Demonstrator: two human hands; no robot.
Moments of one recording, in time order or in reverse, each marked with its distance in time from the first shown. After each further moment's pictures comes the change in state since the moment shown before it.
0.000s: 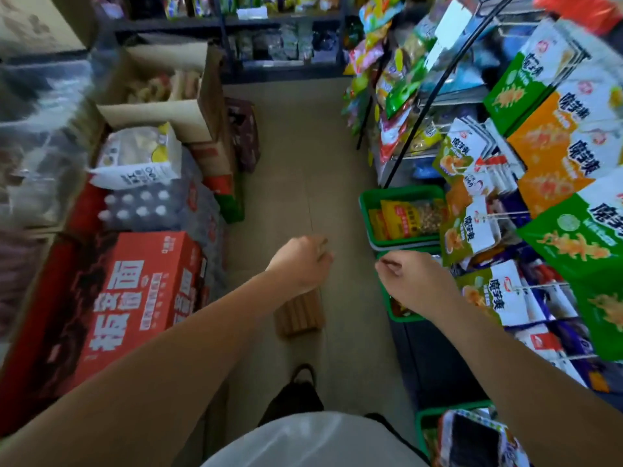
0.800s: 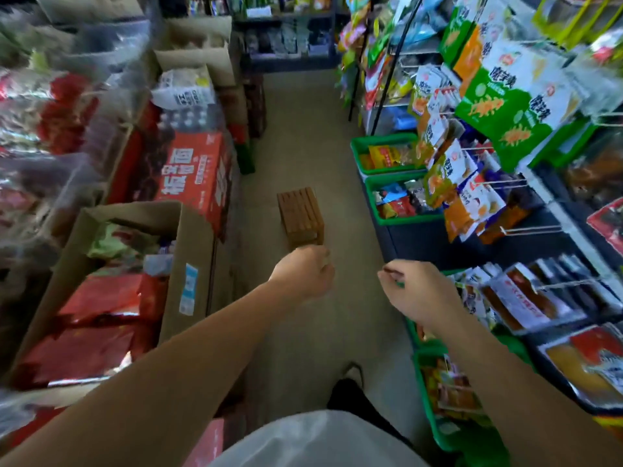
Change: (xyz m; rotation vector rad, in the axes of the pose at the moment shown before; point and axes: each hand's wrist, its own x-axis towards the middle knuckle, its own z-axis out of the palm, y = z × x) left_hand -0.513 -0.052 0.223 0.107 0.034 0.050; right_hand -0.545 0.038 0.159 -0.019 0.078 -0.006
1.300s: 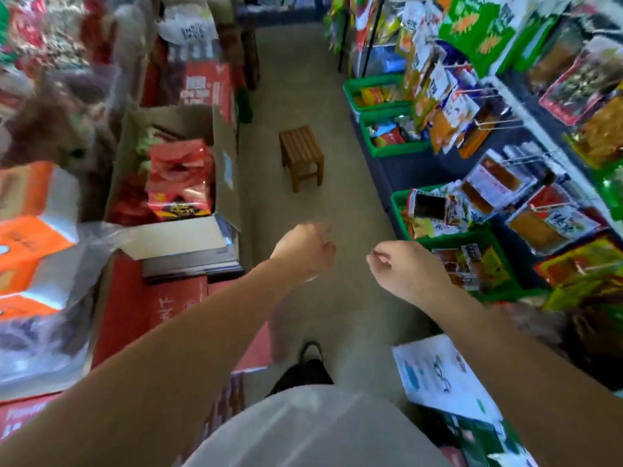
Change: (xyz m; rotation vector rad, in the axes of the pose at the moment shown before) left_hand -0.324 -0.066 0.091 -0.020 0.018 0.098; right_hand -0.335 -0.067 0.112 -0.114 -0.021 0.054
